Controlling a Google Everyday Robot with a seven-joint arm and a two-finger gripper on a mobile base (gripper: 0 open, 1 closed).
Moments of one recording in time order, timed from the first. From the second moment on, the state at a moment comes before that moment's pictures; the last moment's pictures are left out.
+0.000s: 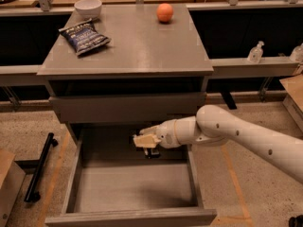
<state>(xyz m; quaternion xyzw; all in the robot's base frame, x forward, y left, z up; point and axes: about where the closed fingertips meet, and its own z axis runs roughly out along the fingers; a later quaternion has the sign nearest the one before) 0.556 0.035 0.650 -0.38 0.76 0.42 0.31</state>
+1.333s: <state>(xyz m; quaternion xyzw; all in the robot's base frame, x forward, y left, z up) 0.549 0.064 0.551 -0.36 0.78 0.42 0.29</state>
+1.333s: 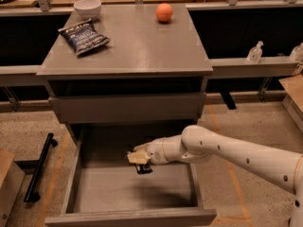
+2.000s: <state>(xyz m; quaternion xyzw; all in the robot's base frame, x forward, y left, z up) 0.533 0.059 0.444 -0.26 0.83 0.44 0.24</state>
